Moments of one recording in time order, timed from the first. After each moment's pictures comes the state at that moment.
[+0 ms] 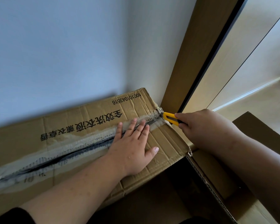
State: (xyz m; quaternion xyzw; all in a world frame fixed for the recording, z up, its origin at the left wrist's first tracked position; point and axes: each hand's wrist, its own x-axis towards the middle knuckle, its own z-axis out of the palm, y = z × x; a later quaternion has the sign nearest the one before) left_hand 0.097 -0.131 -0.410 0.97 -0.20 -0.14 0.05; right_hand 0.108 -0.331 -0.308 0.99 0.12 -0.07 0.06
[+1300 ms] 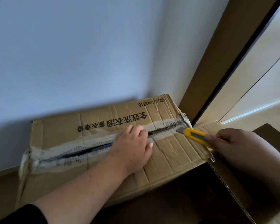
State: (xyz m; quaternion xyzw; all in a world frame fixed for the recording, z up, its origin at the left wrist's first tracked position) left_hand 0.068 -0.067 -0.394 0.98 -0.16 0.00 0.08; right_hand 0.058 -0.327 -0.289 0.98 -0.06 -0.15 -0.12
